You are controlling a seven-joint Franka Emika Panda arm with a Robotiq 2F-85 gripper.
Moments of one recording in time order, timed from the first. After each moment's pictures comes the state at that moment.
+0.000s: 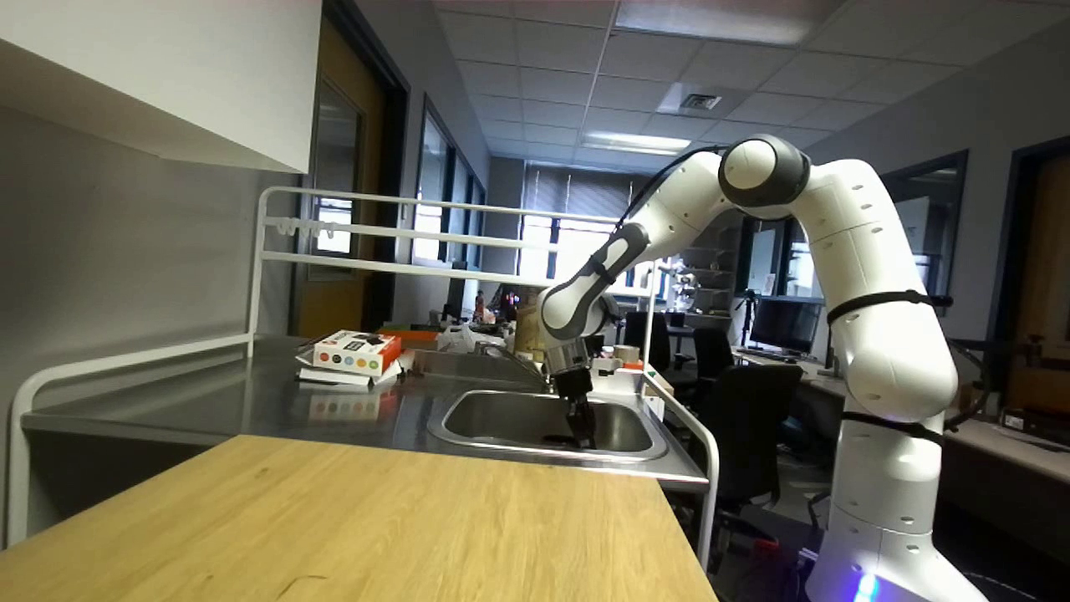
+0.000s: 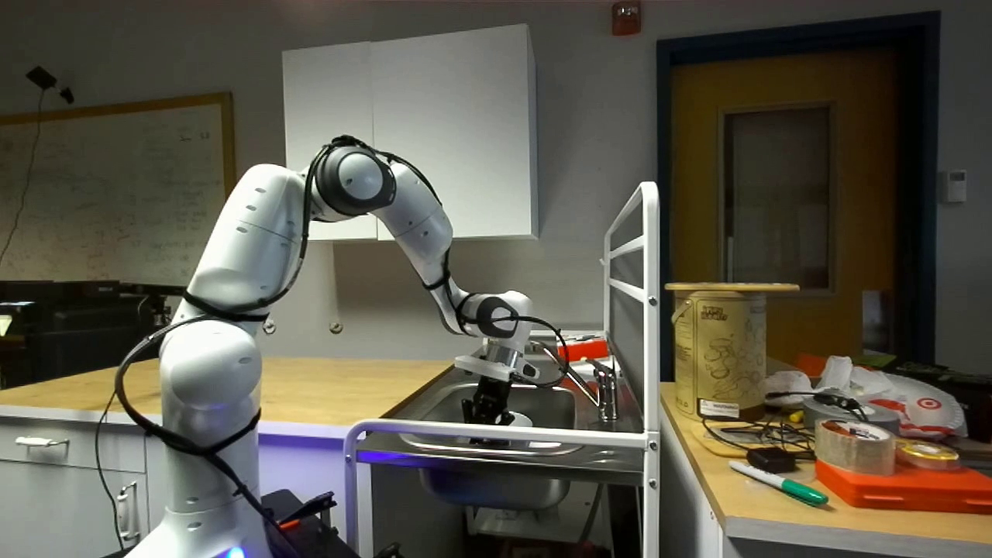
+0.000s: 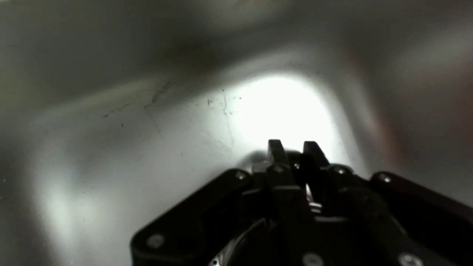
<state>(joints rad) -0.10 0.36 -0.03 -2.09 -0.03 2.04 -0.34</state>
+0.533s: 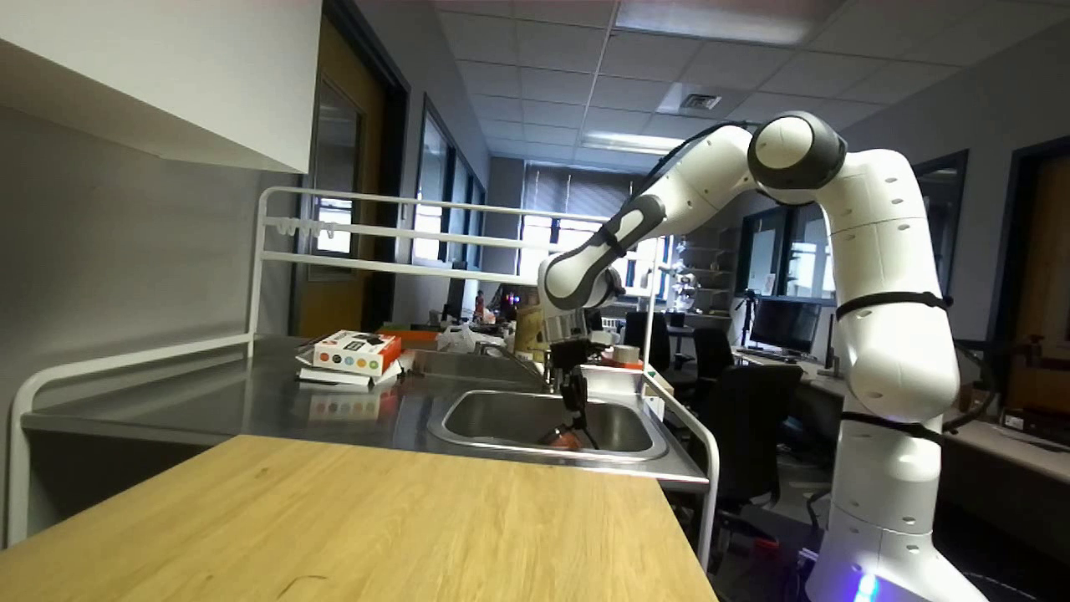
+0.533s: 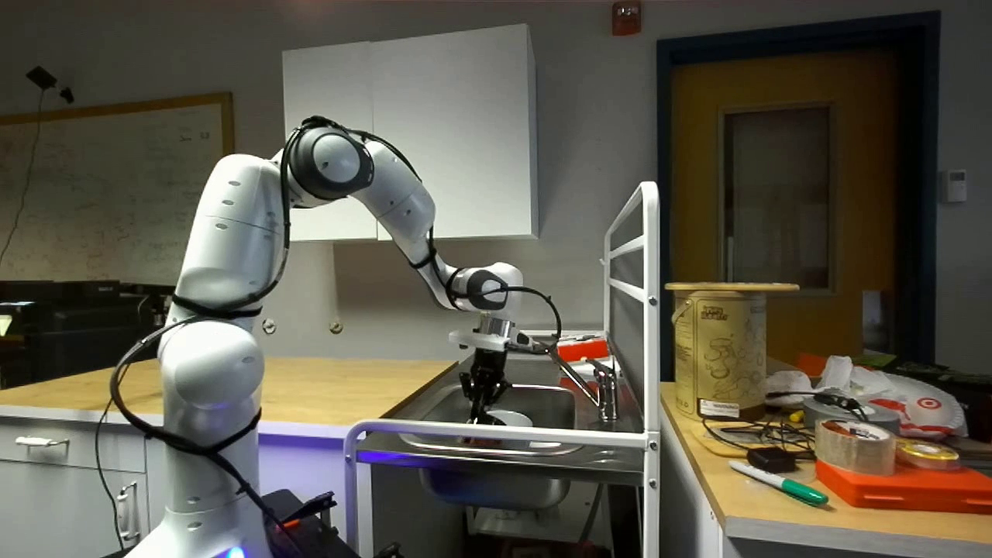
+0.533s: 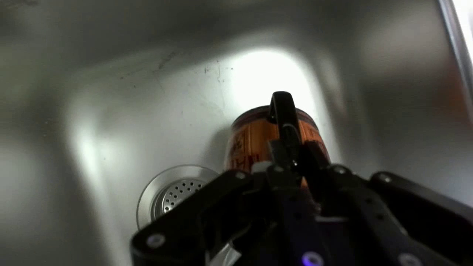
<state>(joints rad) -0.07 0.22 -0.02 -2.12 -0.03 2.04 -0.34</state>
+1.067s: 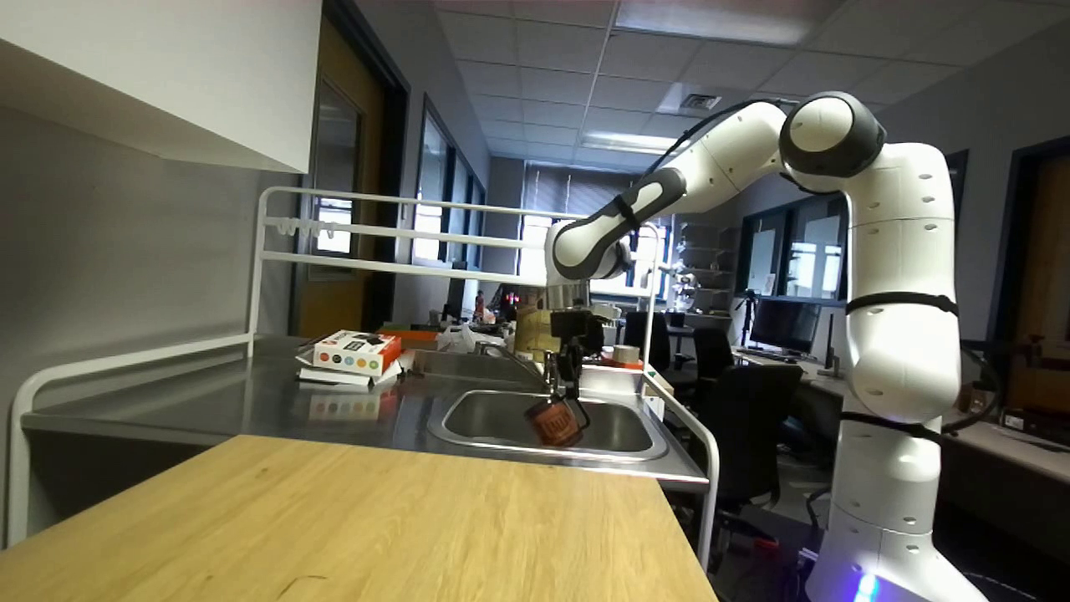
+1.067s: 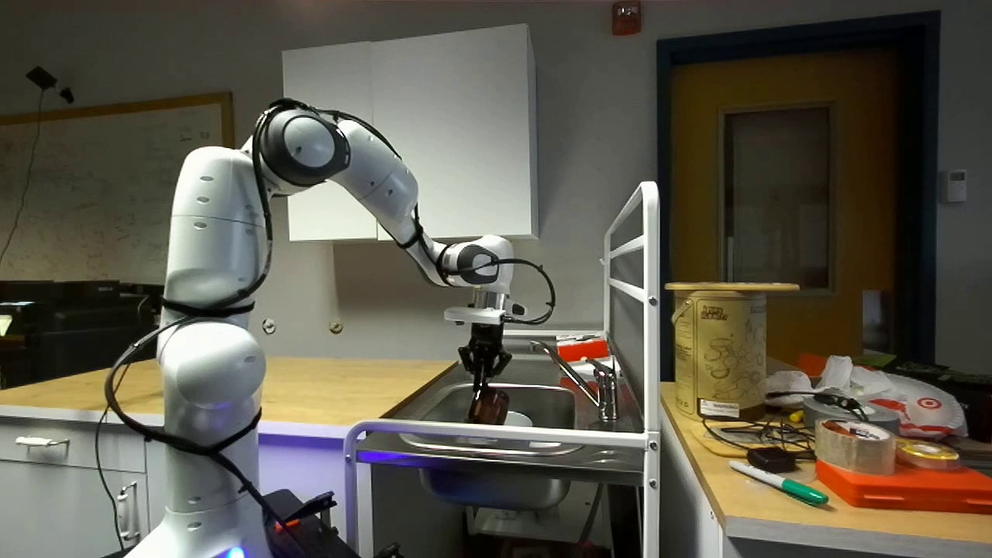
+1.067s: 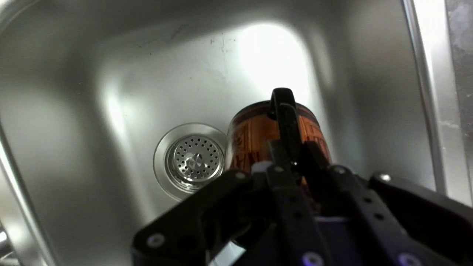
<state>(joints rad) -0.05 0.09 -0.02 -2.13 -0.03 2.05 -0.34</state>
